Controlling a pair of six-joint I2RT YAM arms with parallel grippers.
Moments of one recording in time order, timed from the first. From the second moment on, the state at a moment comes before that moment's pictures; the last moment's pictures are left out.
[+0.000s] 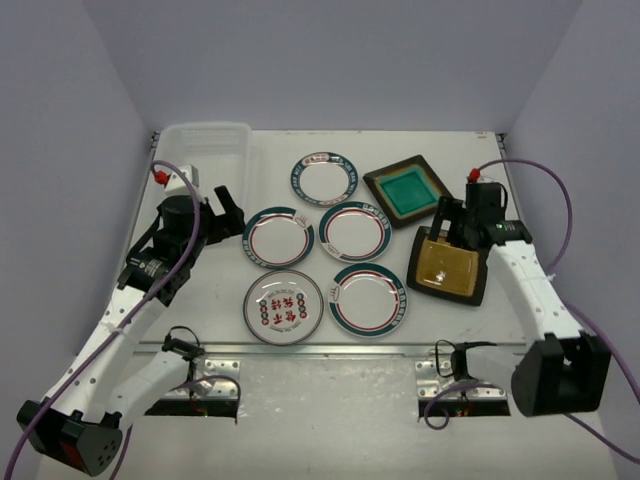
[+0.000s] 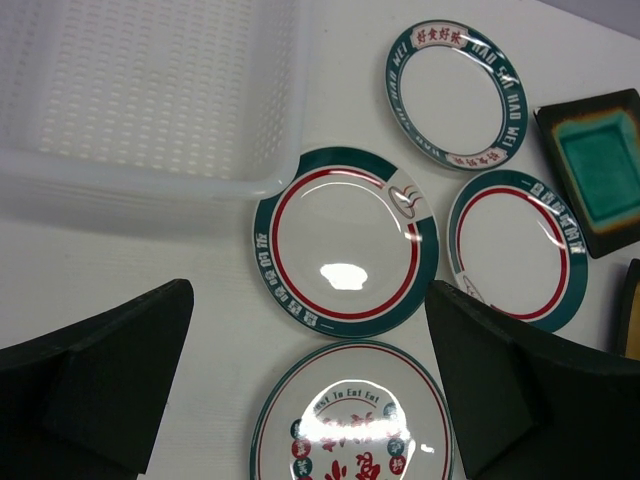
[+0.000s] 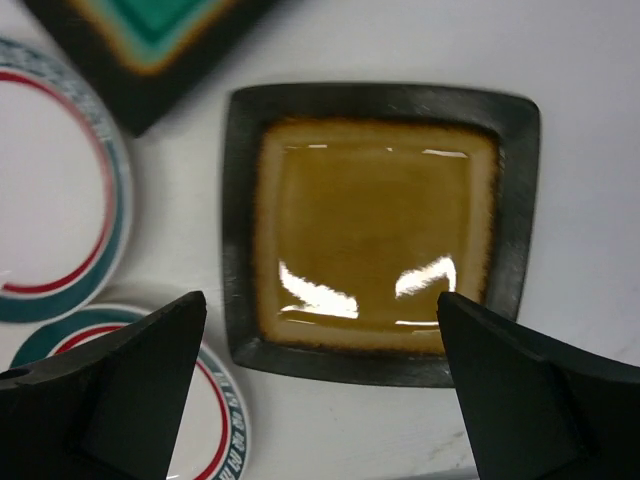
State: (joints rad) left arm -0.29 0.83 0.88 -0.51 -0.26 -0.47; right arm 0.10 1.12 0.88 -0.60 0.13 0.27
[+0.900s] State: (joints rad) left arm -0.39 0.88 0.86 -0.57 -0.29 -0.46; right arm -0.51 1.50 0.67 -0.29 -0.24 0.11
